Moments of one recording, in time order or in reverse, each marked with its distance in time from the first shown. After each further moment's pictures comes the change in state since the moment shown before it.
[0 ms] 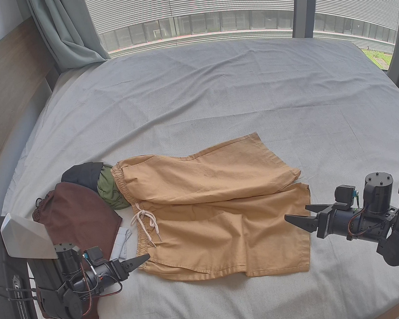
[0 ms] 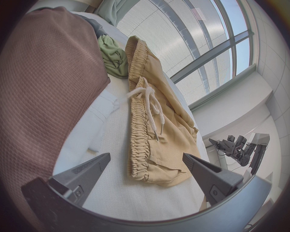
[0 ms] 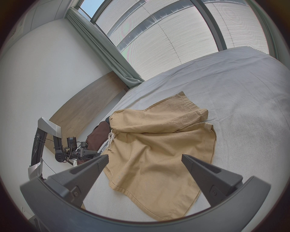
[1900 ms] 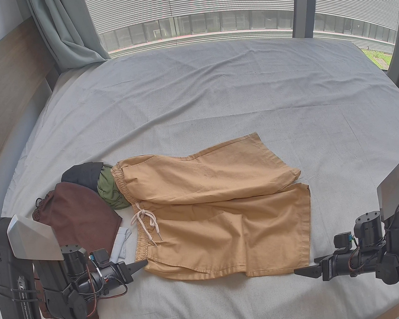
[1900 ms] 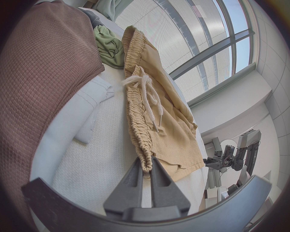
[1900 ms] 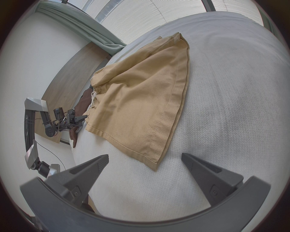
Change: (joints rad) left arm -0.031 0.027 -0.018 0.001 -0.002 0.005; right arm -0.044 0.269 0.162 -0.003 0.047 -0.064
